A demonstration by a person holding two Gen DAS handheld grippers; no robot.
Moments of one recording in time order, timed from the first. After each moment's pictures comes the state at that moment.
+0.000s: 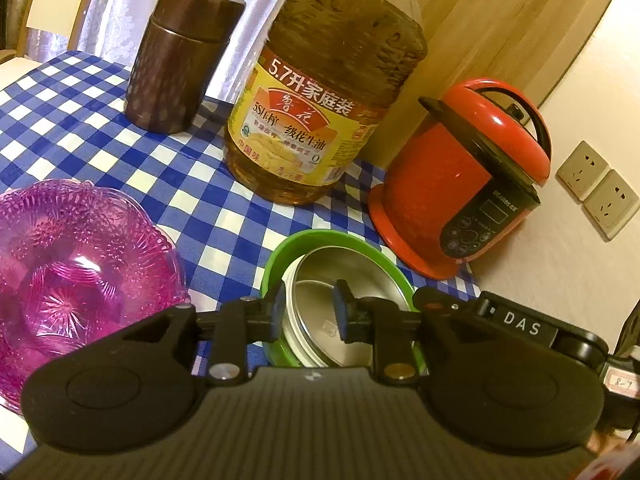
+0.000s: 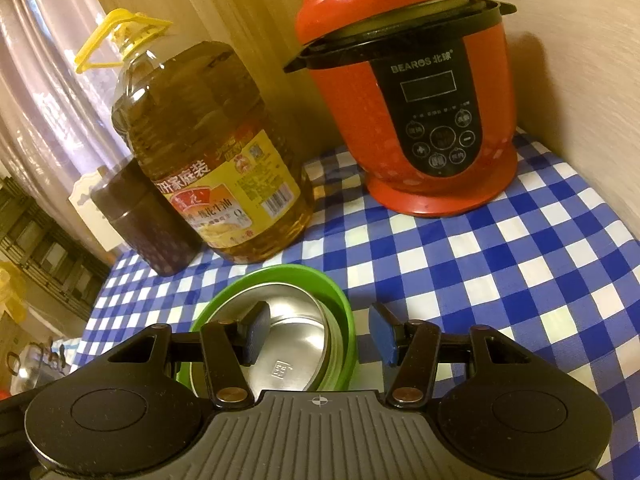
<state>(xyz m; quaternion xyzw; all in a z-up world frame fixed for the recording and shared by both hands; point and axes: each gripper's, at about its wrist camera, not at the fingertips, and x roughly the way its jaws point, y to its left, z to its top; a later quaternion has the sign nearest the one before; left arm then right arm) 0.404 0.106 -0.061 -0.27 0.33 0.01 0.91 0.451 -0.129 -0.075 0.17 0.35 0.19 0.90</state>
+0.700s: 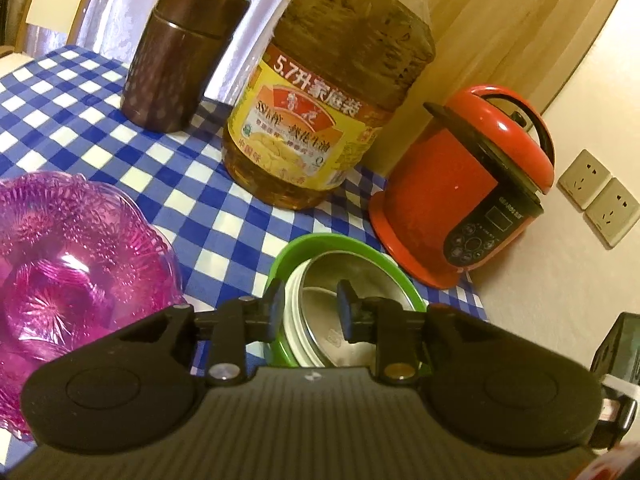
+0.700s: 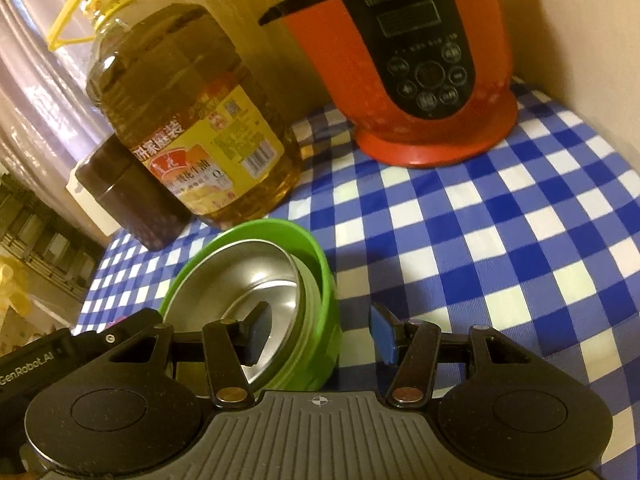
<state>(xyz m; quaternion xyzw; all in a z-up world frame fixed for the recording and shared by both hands) 0.410 0.111 -0.076 -0.28 0.31 0.01 0.91 0.462 -0.135 -0.111 0.19 0.40 0.20 0.88</state>
